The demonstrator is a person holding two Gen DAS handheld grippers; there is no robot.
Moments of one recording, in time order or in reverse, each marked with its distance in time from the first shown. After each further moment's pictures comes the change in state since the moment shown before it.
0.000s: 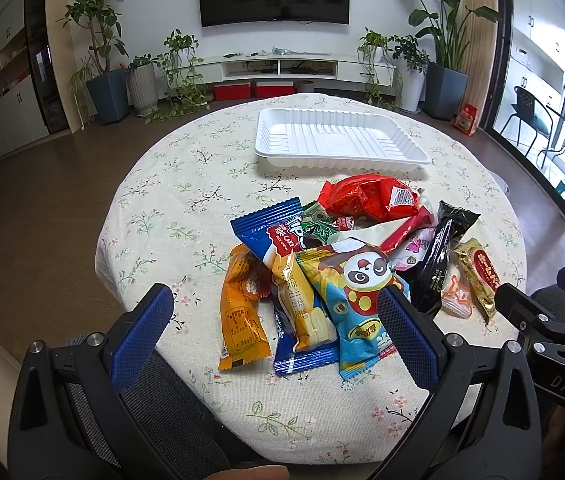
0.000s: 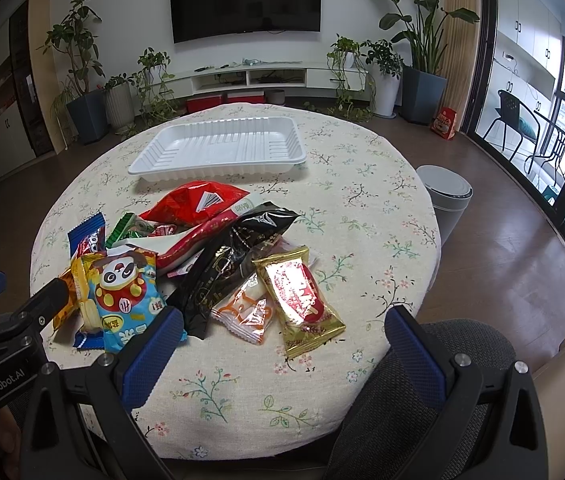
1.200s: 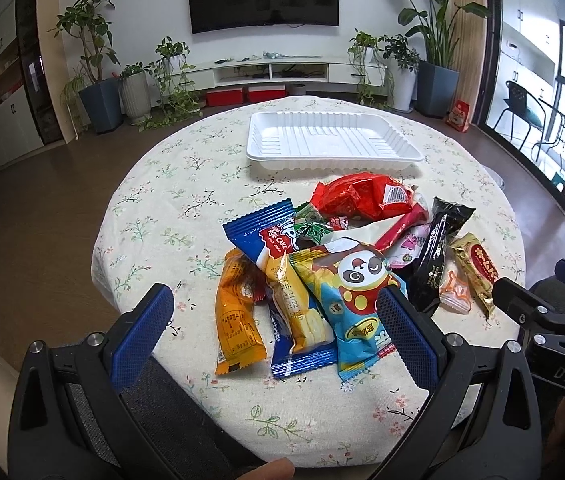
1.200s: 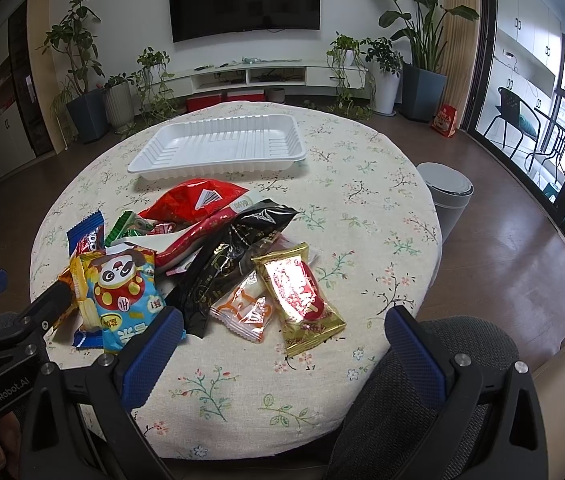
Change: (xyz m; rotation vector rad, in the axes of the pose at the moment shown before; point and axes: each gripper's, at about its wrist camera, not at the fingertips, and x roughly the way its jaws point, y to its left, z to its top) left arm -0.001 -0.003 -0.005 0.028 -0.020 -0.018; right arm 0.002 -0.001 -0.001 0.001 0.003 0.001
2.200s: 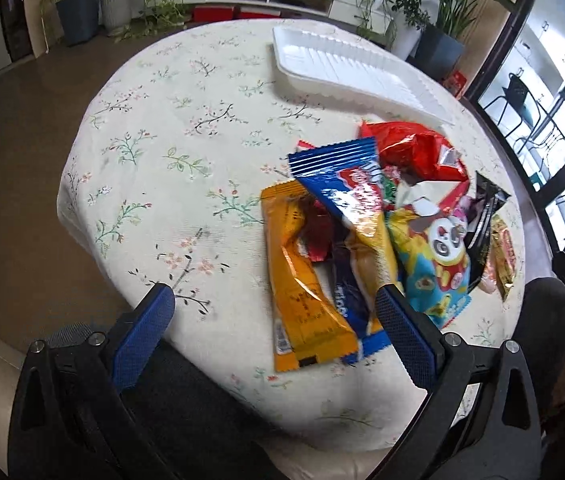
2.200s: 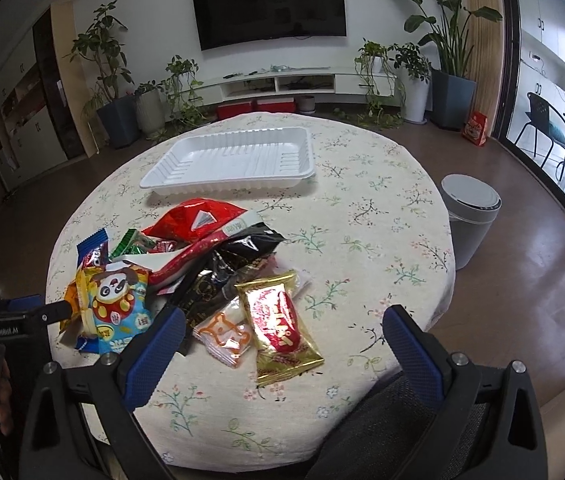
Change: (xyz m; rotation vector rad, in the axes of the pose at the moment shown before) left arm 0.076 0.078 0.009 -0.112 0.330 -0.147; right arm 0.011 -0.043 0.018 -0.023 -0.017 0.138
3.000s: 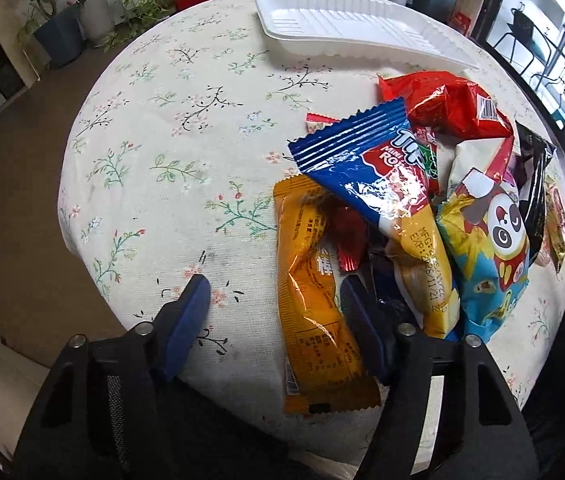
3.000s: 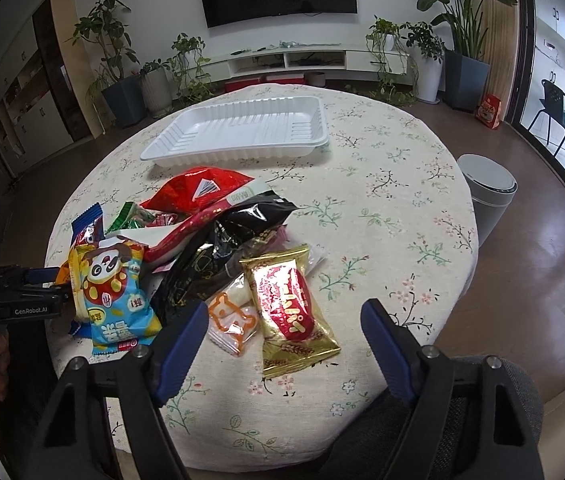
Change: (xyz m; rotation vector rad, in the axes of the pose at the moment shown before) left arm 0.055 -0.003 0.035 0.151 0.100 0.135; right arm 0.026 0.003 -0.006 -0.014 0.089 0.033
